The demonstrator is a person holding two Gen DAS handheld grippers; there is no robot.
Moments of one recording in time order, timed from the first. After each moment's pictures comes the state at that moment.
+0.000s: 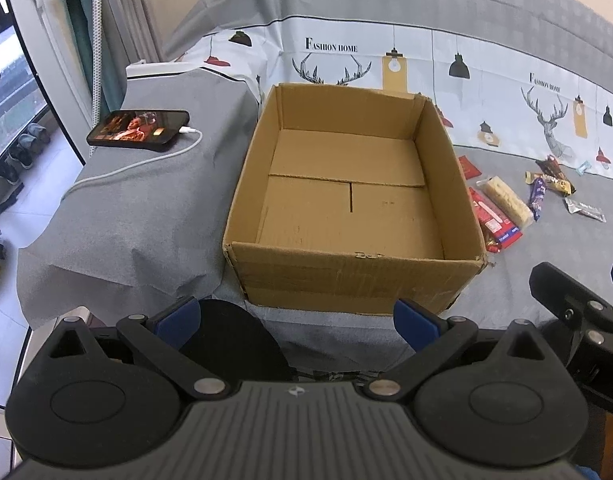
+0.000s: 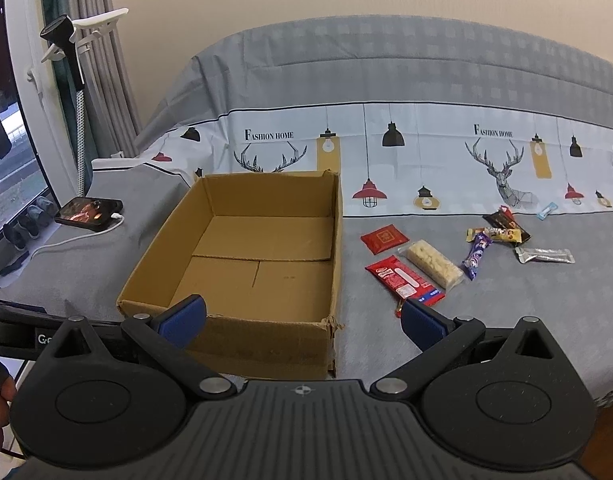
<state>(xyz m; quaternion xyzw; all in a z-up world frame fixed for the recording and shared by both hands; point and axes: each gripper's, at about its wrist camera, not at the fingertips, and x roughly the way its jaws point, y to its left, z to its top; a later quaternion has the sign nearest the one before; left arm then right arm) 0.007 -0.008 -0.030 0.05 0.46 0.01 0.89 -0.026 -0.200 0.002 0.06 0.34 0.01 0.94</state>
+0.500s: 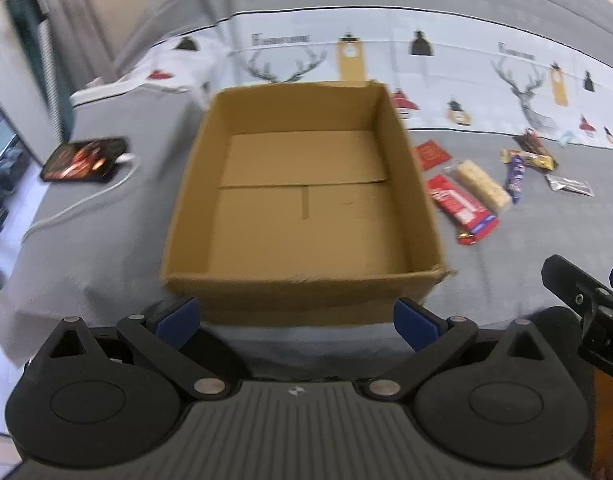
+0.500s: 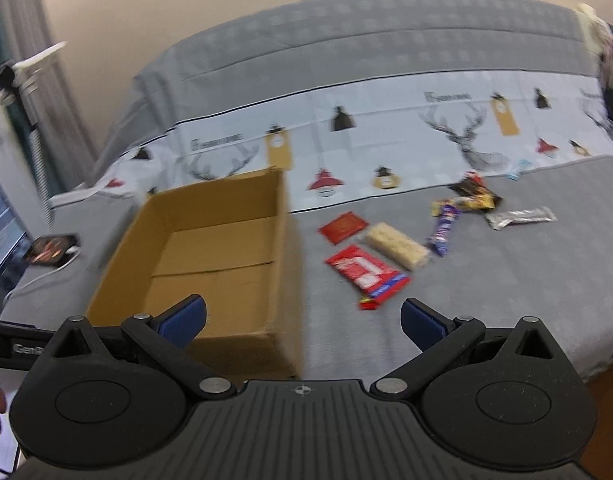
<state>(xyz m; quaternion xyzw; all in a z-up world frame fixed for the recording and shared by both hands) 0.042 -0.076 -0.032 0.09 0.46 -0.03 0.88 -0.017 -0.275 -0.019 0.13 0.34 -0.06 0.93</state>
